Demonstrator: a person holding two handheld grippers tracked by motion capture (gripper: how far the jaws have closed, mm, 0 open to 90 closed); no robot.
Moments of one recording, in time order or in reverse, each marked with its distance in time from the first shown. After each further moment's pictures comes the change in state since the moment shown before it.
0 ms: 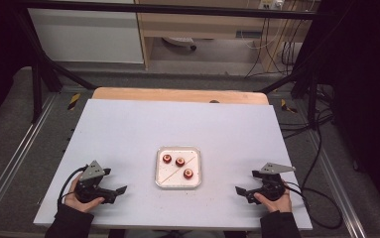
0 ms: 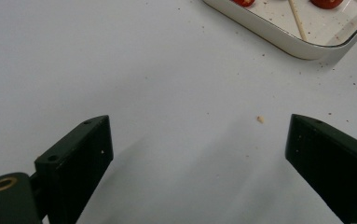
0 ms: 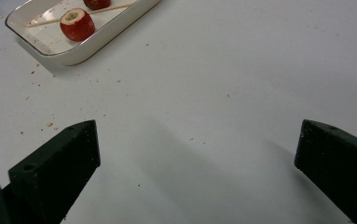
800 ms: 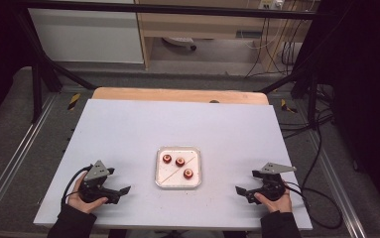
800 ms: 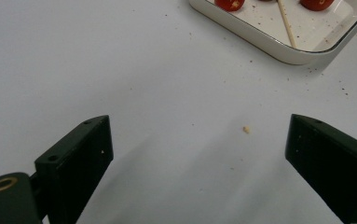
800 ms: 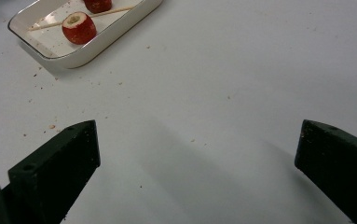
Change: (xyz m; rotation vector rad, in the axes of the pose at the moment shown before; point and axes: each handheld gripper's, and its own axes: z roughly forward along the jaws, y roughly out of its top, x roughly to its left) left arm -0.010 0.008 0.004 0.009 -0.006 0.024; right arm 0.000 0.001 -0.001 -0.010 0.003 0.003
